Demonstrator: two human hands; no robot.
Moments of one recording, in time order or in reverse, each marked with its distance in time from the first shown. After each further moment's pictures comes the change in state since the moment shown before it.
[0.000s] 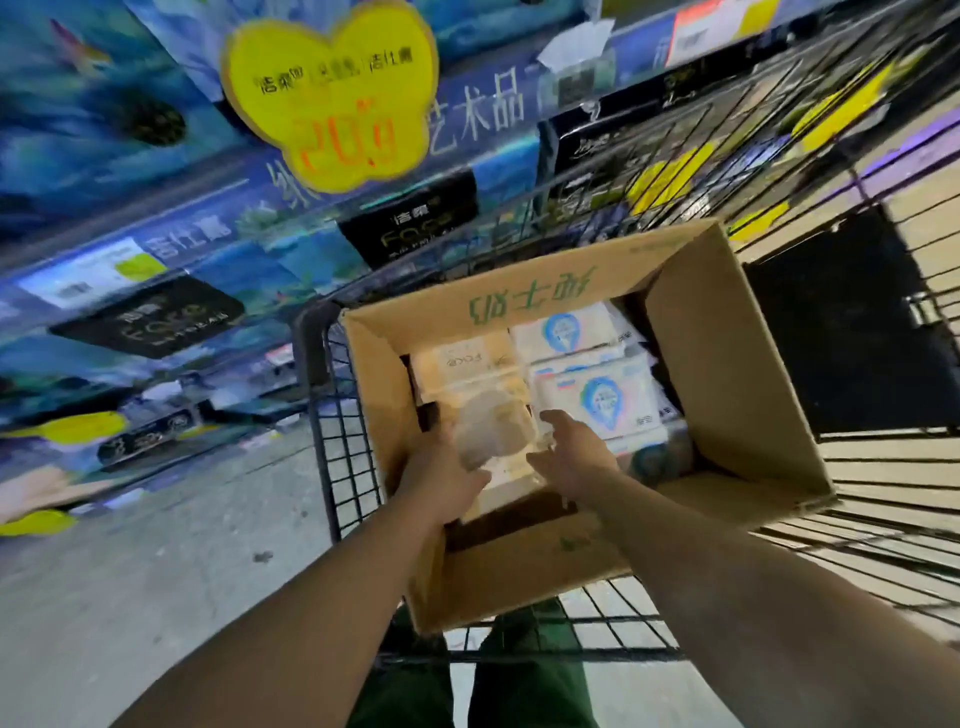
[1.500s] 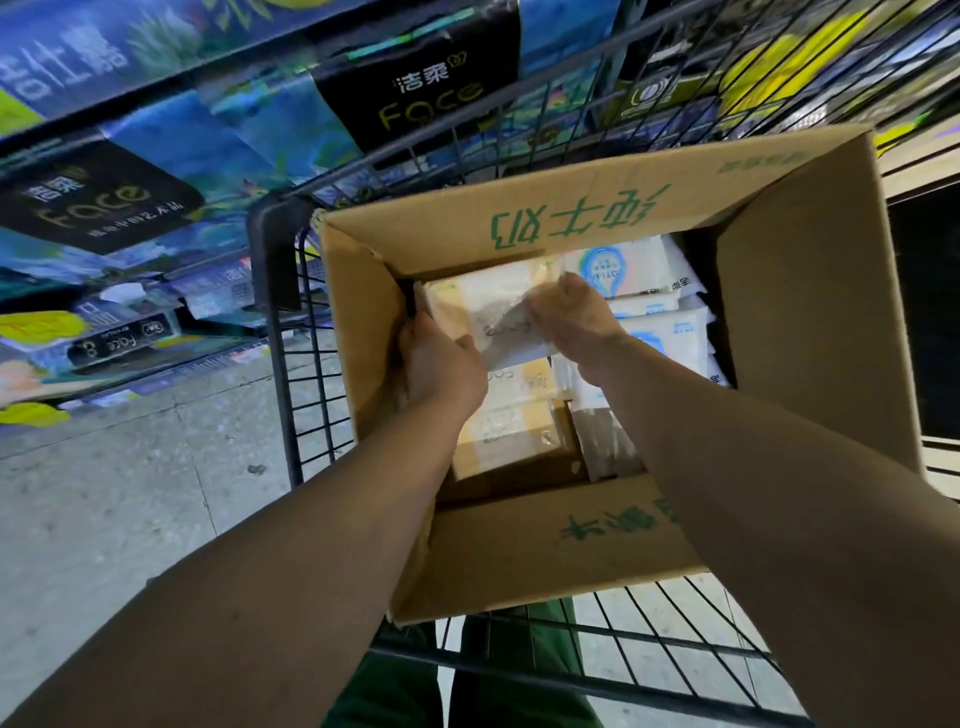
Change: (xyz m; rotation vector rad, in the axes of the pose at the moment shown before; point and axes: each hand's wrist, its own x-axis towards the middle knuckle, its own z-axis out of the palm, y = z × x) left_hand 0.084 0.023 0.014 -0.284 0.406 -0.211; right_hand 0.102 -0.045 -0.021 0.428 0.000 -0.146
